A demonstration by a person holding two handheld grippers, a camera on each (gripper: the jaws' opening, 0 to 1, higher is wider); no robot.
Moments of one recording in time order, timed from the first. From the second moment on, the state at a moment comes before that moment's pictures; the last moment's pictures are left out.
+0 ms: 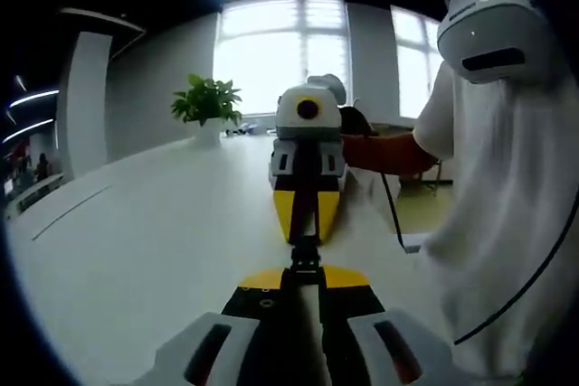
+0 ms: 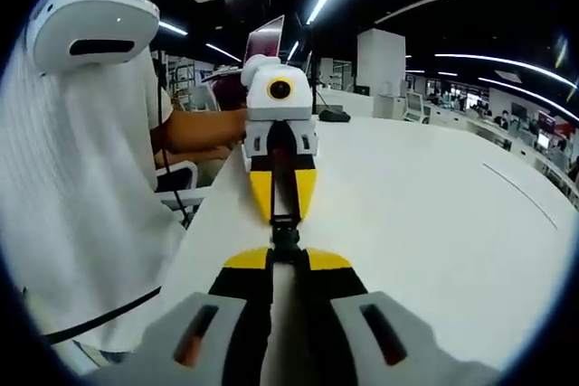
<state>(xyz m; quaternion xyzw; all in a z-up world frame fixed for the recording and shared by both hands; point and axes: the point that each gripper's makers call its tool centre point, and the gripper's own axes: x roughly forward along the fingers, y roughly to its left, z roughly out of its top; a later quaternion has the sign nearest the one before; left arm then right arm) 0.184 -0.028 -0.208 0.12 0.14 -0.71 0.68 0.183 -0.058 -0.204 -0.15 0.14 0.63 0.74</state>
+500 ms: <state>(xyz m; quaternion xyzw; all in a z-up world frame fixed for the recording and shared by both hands) 0.185 -0.028 -0.208 0.11 0.14 -0.71 0.68 0.181 -0.059 -0.203 -0.16 0.14 0.64 0.74</state>
